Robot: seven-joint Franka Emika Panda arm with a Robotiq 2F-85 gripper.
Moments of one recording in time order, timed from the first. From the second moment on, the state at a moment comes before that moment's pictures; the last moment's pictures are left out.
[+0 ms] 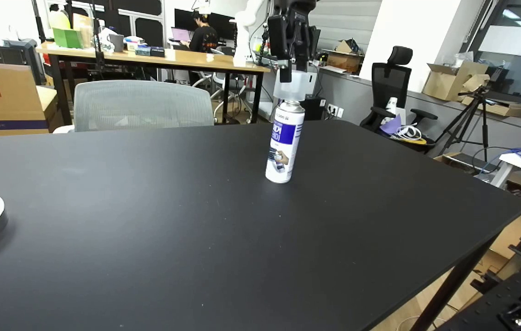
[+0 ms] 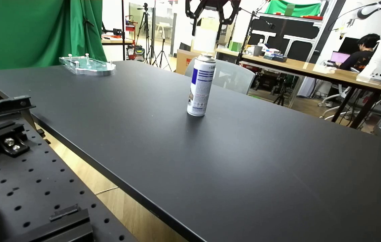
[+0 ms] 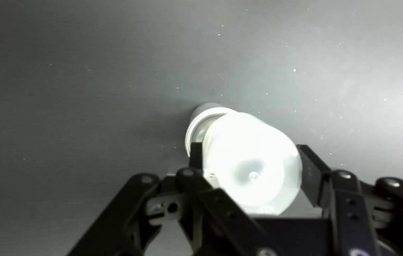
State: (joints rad) arm 0.02 0.21 0.04 -2.01 -0.09 2.03 -0.41
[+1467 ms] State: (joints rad) arm -0.01 0.24 0.04 -2.01 -0.08 2.07 -0.41
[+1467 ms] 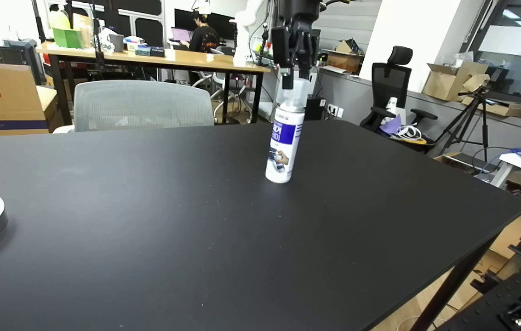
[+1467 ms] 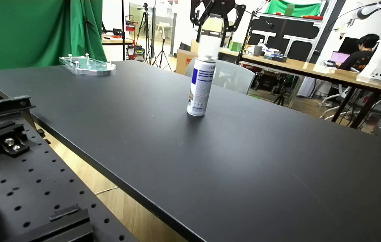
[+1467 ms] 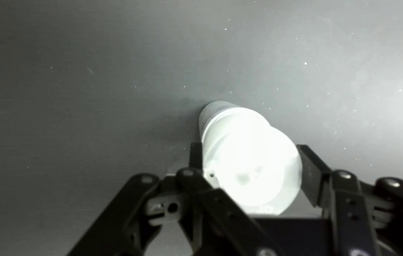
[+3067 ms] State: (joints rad) arm 0.00 0.25 0.04 -2.00 -0.08 2.05 -0.41
